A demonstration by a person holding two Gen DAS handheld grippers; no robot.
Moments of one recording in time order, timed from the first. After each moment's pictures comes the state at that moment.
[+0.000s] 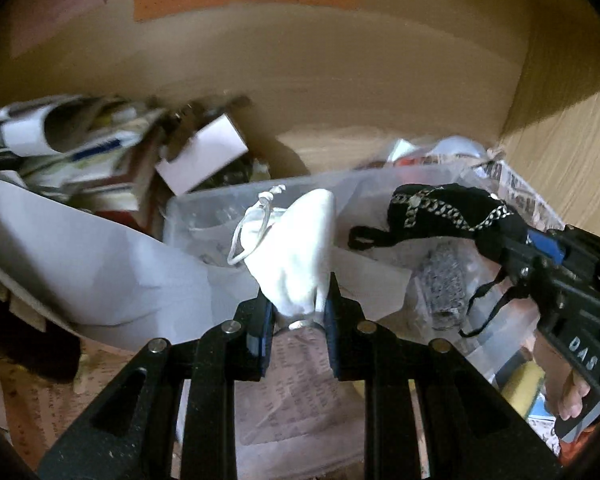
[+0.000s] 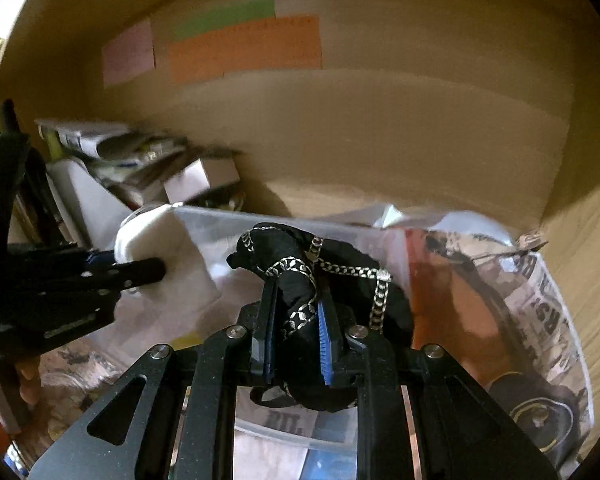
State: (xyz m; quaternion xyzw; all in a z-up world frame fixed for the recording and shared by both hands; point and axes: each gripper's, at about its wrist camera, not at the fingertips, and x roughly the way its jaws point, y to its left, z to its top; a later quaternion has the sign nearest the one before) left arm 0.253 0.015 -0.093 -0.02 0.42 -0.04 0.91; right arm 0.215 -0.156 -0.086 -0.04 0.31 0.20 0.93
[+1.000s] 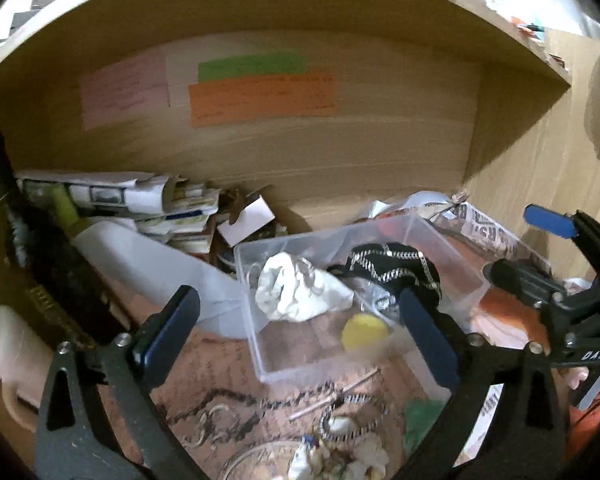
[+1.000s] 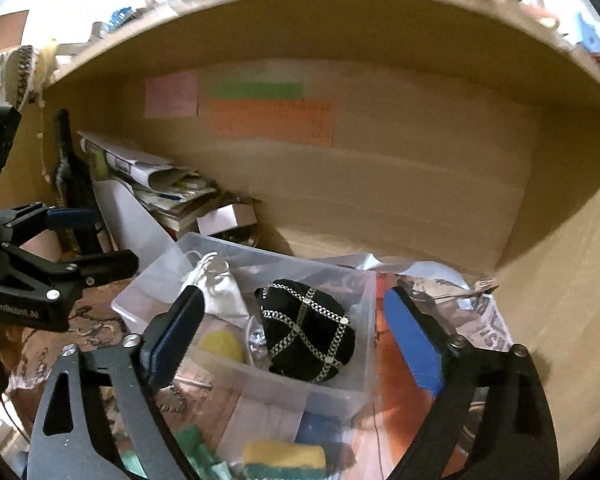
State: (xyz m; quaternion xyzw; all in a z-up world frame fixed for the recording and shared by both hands) left arm 0.139 0.021 -0.018 0.01 0.30 -0.04 0.95; right arm 0.132 -0.166 -0.030 -0.08 0.22 0.20 0.95
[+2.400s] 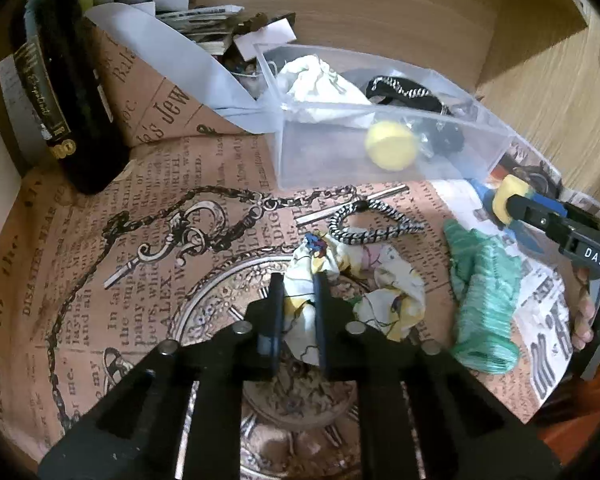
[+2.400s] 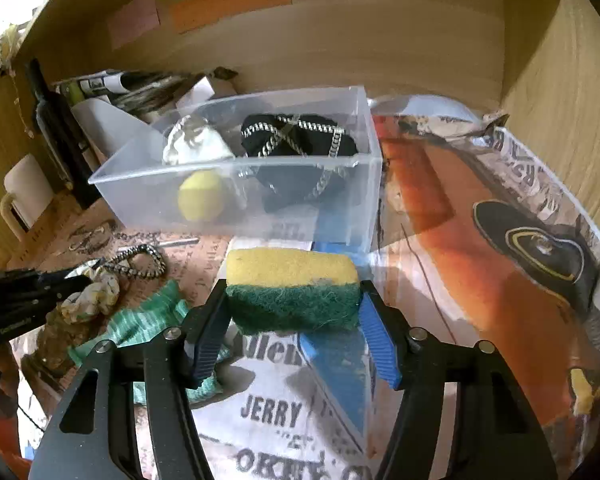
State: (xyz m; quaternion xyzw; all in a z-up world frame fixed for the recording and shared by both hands) left arm 0.076 0.043 -0.132 -0.06 0.44 -0.04 0.90; right arm 0.111 -0.197 -0.137 0.00 0.37 0.18 0.91
